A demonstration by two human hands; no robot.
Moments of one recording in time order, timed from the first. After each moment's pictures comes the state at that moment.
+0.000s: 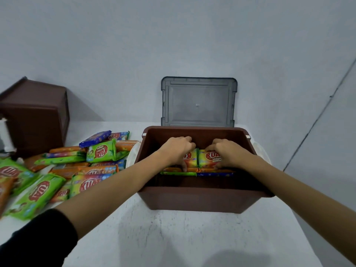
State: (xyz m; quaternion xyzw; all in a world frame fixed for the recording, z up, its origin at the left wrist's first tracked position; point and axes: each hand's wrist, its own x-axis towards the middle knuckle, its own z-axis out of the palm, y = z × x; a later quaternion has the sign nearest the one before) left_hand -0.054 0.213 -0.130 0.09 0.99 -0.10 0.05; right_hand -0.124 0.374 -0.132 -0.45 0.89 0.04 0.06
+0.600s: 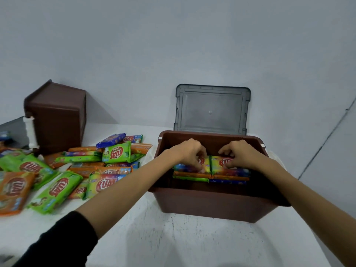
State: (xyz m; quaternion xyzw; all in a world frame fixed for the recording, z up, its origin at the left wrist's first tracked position) left_hand -0.049 0.197 -0.123 0.07 0.99 0.08 0.06; right_hand -0.117 0.368 -0.114 -0.39 0.91 -0.04 0.08
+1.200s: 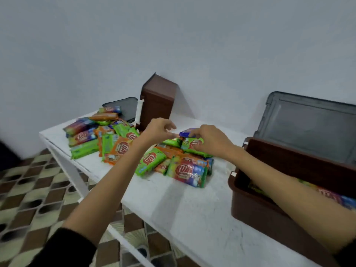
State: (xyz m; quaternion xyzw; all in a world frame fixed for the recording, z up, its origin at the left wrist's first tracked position) left_hand 0.153 0.002 -0.103 -0.33 0.90 0.22 -0.18; right_hand 0.020 0.141 -0.090 -0.63 0.76 -0.13 0.03
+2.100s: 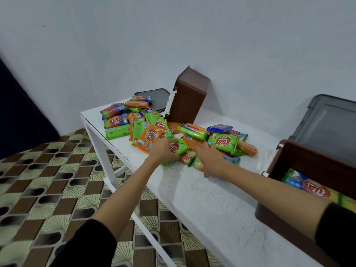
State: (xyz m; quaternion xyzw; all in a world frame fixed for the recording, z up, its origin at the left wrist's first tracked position) left_hand 0.218 0.002 -0.185 -0.48 0.85 0.15 -0.13; right_hand 0.078 0.100 -0.168 -0.65 0.74 0.17 0.00
